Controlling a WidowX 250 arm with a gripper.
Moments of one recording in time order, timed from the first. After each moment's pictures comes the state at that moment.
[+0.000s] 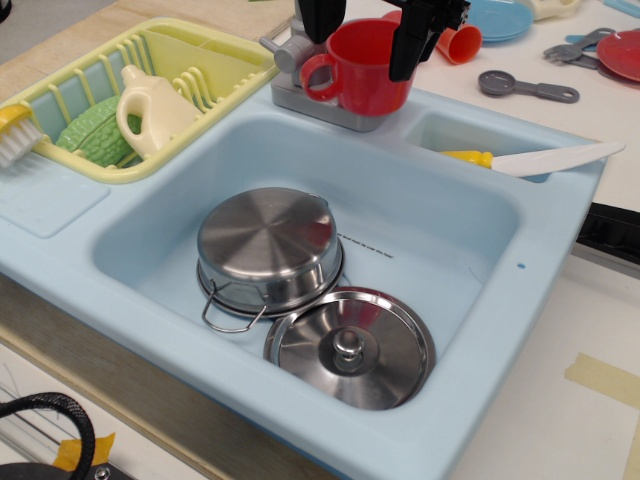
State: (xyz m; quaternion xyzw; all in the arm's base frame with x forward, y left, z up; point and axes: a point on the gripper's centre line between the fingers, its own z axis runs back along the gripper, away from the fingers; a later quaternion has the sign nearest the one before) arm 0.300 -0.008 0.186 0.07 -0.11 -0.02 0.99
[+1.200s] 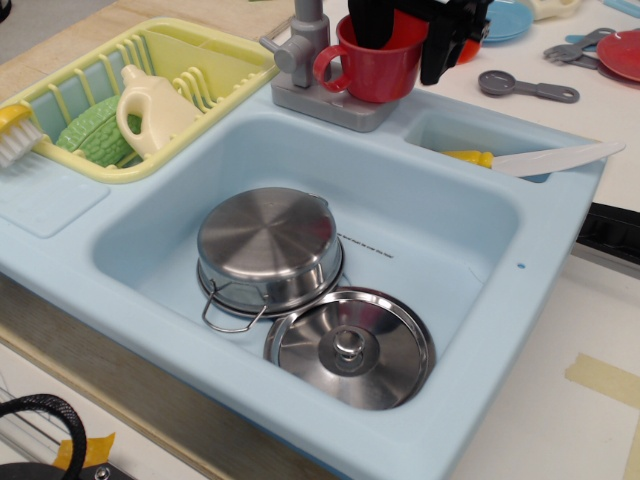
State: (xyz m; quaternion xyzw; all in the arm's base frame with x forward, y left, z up) arm 0.354 -0.006 0.141 0.03 -0.13 -0.05 0.99
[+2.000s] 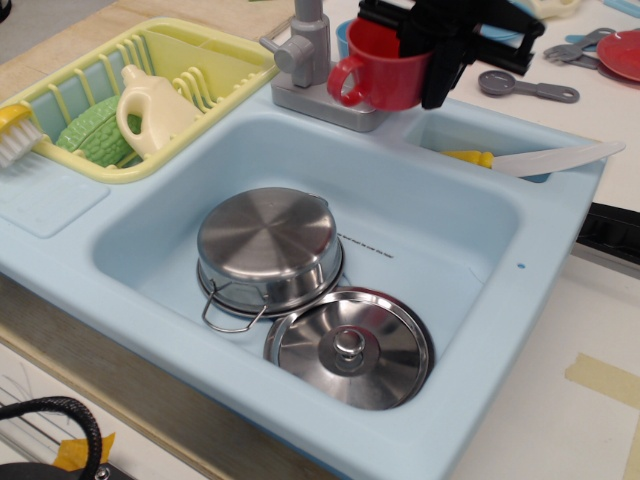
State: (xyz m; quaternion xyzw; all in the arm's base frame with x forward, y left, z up) arm 0.322 -0.037 0.158 0.07 -0.09 0.03 0.99
